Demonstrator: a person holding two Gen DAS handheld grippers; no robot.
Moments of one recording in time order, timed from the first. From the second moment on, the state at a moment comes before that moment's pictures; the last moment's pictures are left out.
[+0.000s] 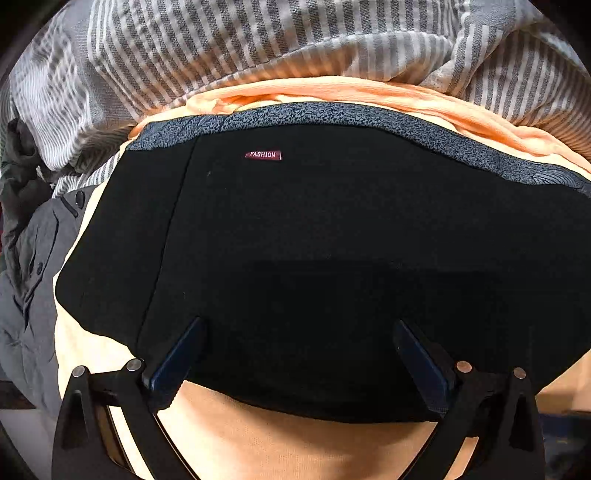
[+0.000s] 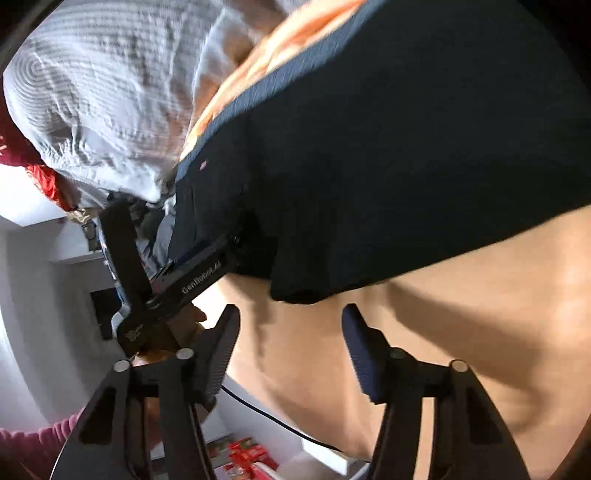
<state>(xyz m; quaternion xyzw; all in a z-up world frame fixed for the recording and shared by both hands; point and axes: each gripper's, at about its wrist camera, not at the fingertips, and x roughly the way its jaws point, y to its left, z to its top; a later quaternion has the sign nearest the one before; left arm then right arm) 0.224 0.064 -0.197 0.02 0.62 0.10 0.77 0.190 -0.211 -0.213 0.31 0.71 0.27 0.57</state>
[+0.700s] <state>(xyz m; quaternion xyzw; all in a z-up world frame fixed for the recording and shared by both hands) 0.224 0.087 -0.204 0.01 0.61 0.09 0.79 0.180 -0.228 -0.221 0.37 0.72 0.22 0.55</state>
